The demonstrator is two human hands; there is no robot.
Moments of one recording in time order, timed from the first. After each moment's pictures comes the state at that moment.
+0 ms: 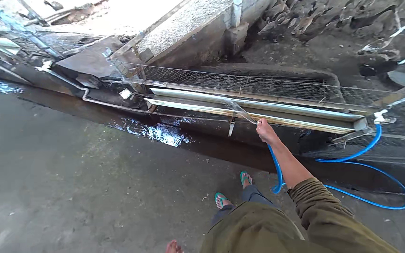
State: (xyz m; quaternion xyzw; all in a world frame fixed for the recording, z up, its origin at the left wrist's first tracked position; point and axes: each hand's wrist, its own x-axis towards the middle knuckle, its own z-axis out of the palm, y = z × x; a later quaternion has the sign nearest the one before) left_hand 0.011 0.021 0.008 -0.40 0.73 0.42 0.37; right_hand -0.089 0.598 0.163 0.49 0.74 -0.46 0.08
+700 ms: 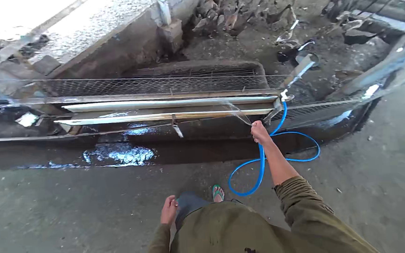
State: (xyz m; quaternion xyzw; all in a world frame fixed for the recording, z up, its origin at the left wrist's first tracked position) left_hand 0.026 0.331 -0.003 -0.01 0.81 0.38 0.45; right_hand 0.174 0.799 0.140 0.65 0.60 -0.47 0.00
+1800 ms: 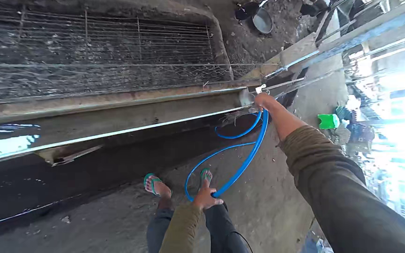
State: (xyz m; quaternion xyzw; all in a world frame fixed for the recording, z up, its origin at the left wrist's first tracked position) left_hand 0.104 0.804 -0.182 0.44 0.47 0.05 0.76; right_hand 0.171 1.232 -0.019 0.74 0.58 -0.22 0.26
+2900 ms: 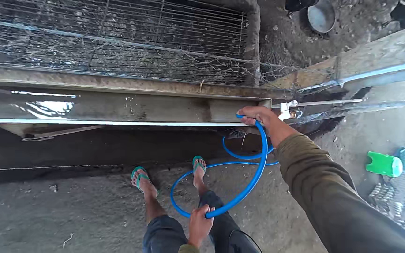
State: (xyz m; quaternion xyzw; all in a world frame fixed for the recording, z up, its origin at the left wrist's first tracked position) left_hand 0.256 0.840 -0.226 0.25 0.78 0.25 0.52; right_hand 0.185 1.332 -0.199 0.59 0.45 -0.57 0.36
